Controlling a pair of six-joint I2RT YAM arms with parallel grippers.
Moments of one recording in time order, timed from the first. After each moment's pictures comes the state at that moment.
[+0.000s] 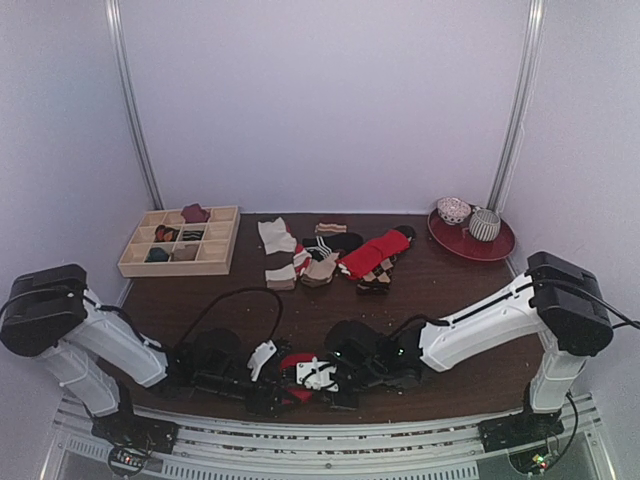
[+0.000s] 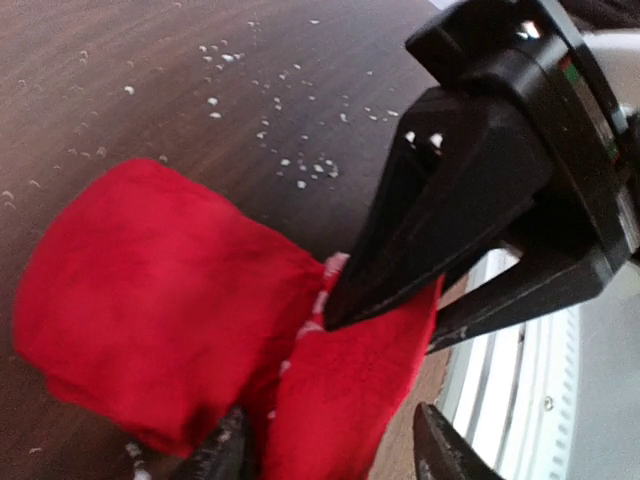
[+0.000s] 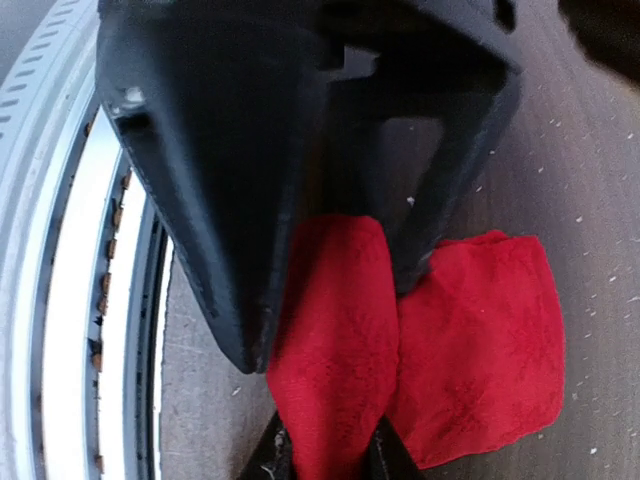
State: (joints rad) left arm -1.11 1.57 0.31 0.67 0.30 -0.39; right arm 1.25 1.81 0.91 0.08 -0.13 -0.36
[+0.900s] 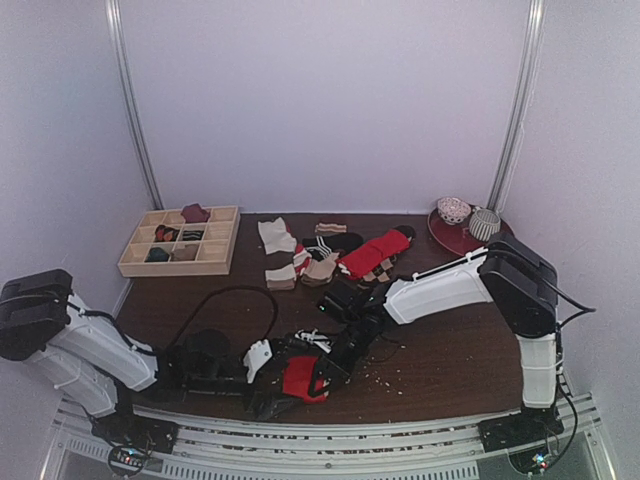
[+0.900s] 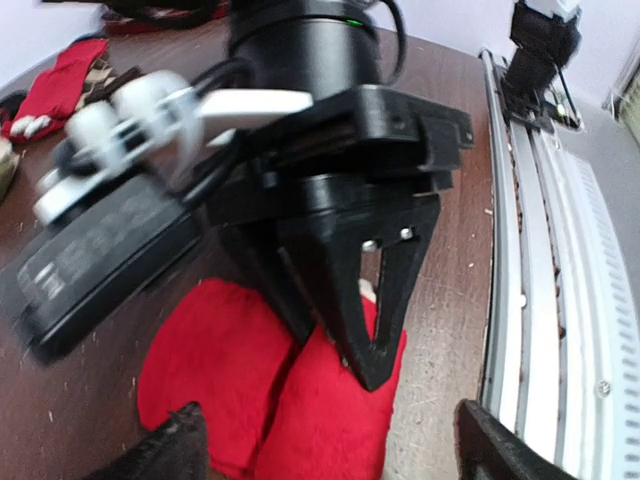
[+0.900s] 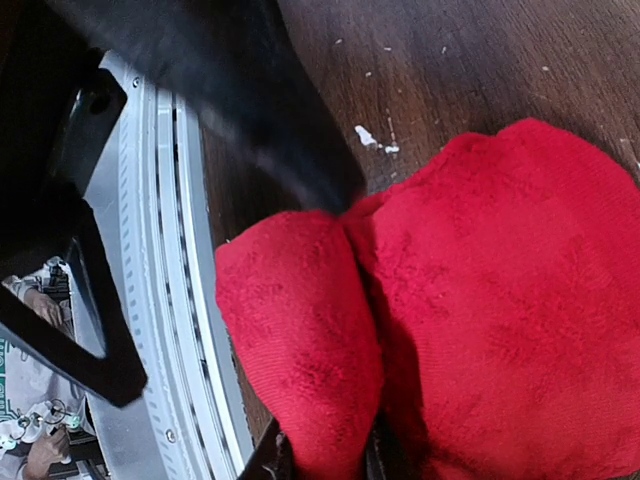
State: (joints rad) left arm -1.15 1.45 0.27 0.72 0.14 -0.07; right arm 1.01 2.07 1.27 -0.42 -0.73 0.03
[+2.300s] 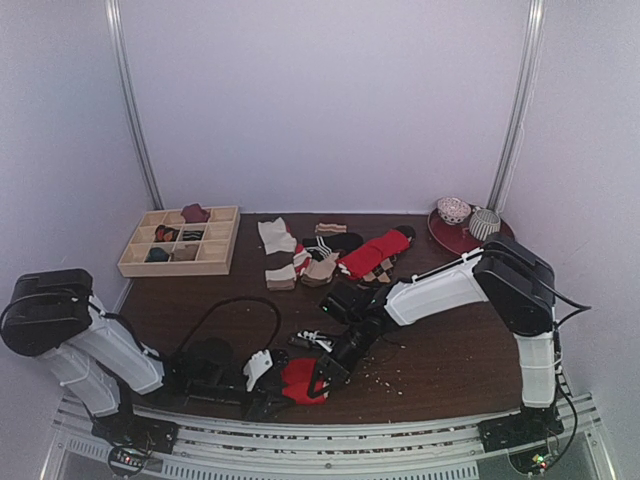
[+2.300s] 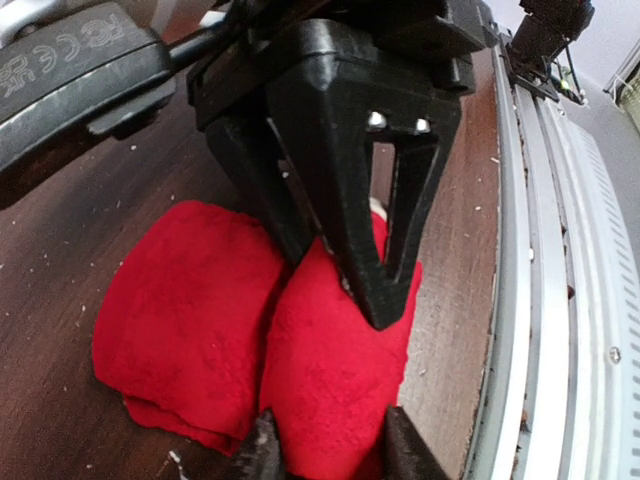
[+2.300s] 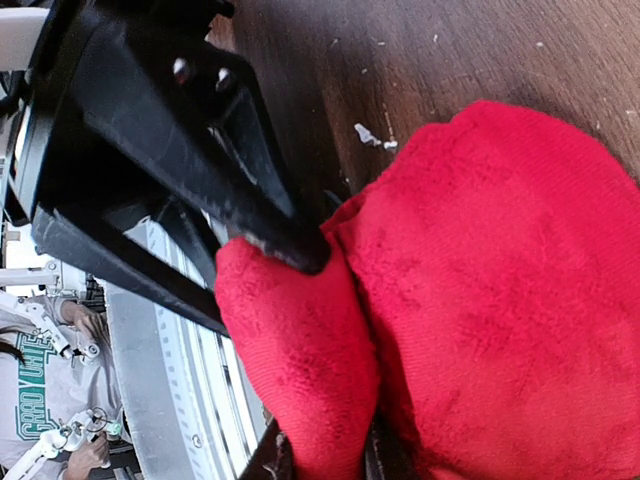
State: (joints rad) left arm -1.15 1.56 0.24 0.79 0.19 -0.13; right arm 0.99 2.09 1.24 -0.35 -0.82 0.11
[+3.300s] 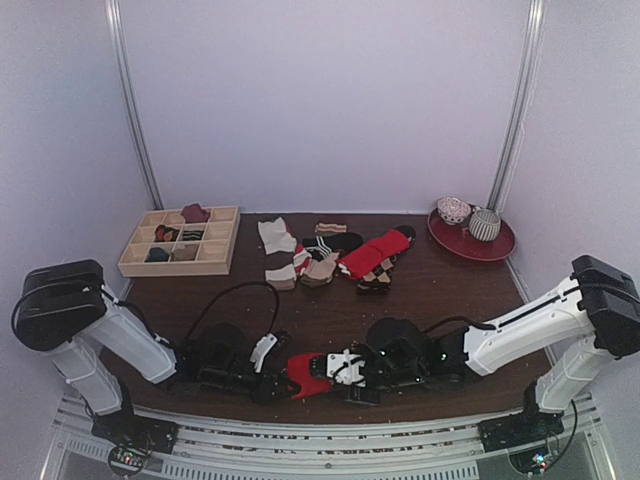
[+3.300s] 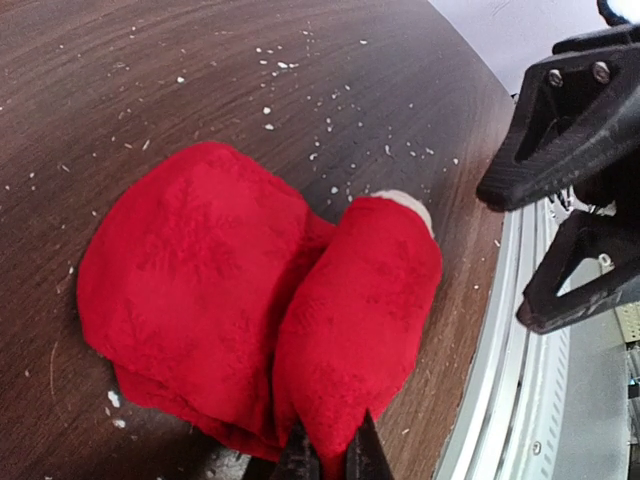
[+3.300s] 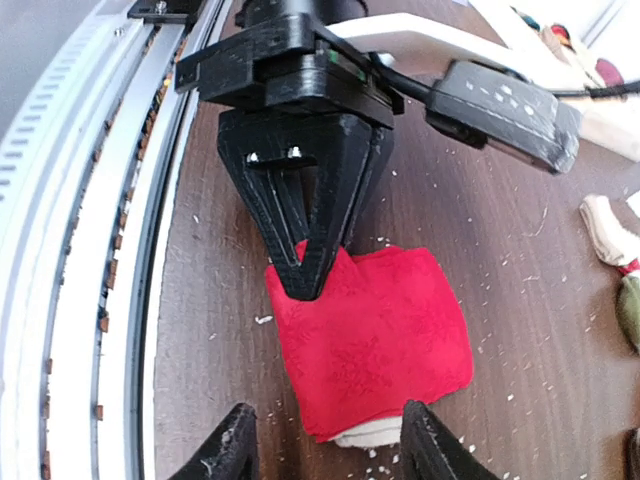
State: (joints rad) left arm -1.06 1.64 0.33 0.71 0.31 -0.53; right arm 1.23 1.58 0.68 0.25 -0.05 -0.34
